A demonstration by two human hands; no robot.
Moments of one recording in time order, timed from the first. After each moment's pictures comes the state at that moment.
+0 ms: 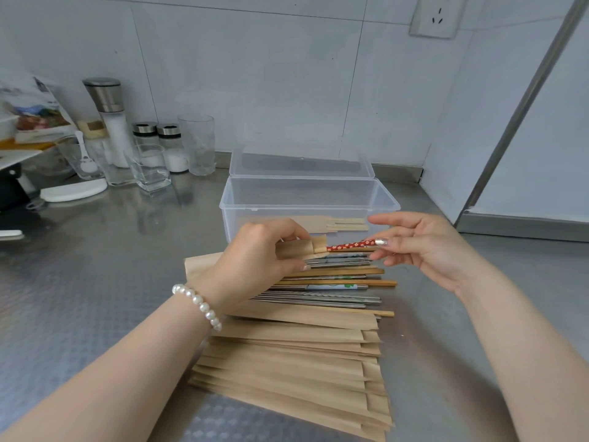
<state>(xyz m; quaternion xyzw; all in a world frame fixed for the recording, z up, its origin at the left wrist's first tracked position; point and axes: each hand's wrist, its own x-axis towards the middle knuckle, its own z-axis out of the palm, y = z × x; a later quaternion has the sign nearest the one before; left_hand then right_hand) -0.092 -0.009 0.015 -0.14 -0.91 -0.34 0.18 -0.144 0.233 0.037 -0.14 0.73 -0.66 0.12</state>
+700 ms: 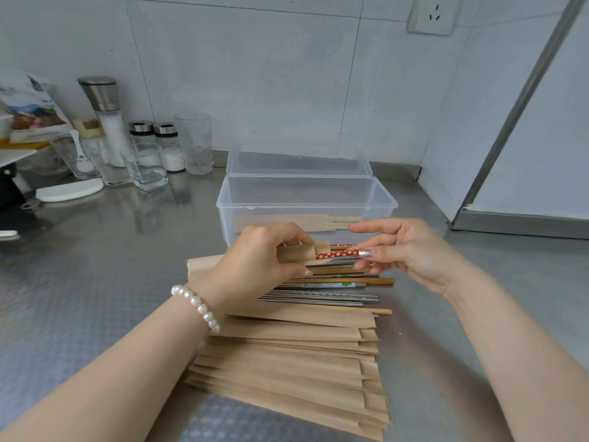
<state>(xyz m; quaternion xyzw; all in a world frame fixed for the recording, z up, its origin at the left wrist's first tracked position) -0.091 -0.006 0.013 -0.15 -0.91 -0.35 0.15 -0.144 0.223 0.027 -0.20 0.74 -0.62 0.16</state>
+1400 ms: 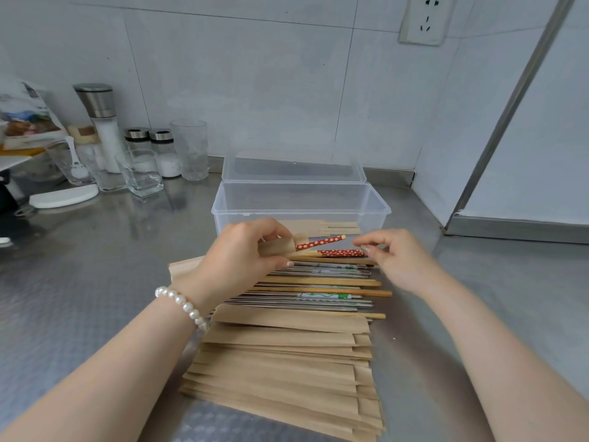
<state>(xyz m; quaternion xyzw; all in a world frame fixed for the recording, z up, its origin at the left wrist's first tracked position) -0.095 -0.017 0.018 -0.09 -0.92 -0.35 0.16 -0.156 0.219 0.011 -0.17 0.93 -0.33 -0.04</state>
